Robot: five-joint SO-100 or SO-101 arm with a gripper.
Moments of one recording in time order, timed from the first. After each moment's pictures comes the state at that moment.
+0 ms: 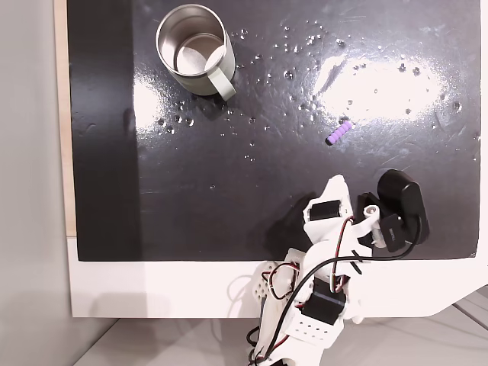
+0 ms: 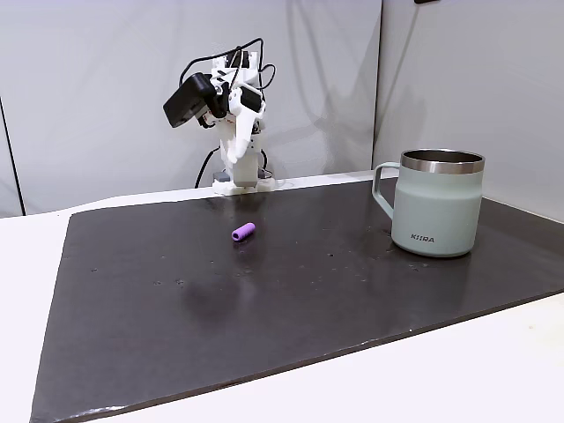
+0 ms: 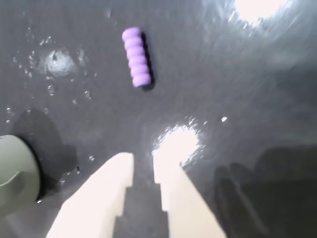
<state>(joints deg) 24.6 181.7 154.9 66.6 -46.3</state>
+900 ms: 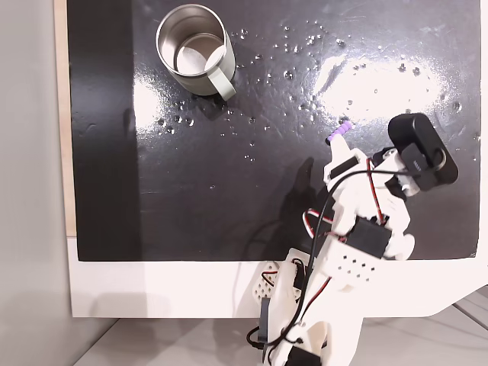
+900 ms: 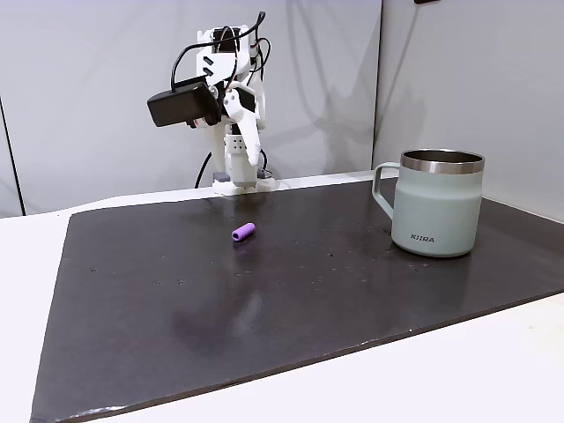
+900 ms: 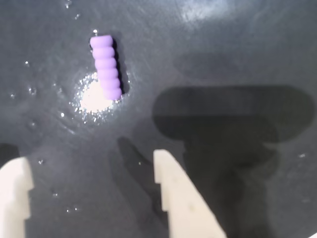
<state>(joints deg) 24.5 130.9 127.0 63.7 -60.2</state>
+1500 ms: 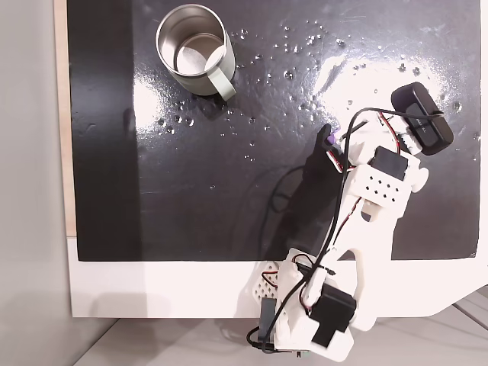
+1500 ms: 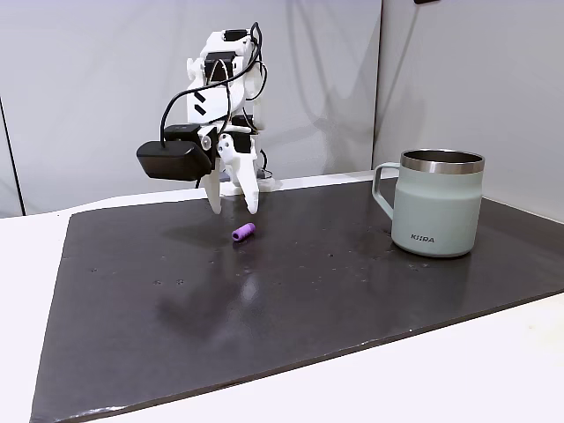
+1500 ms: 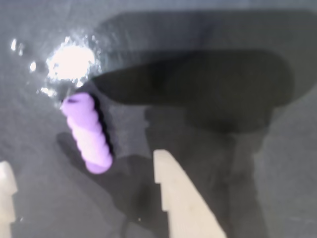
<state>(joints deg) 24.9 99.5 113.4 56.9 -59.9</state>
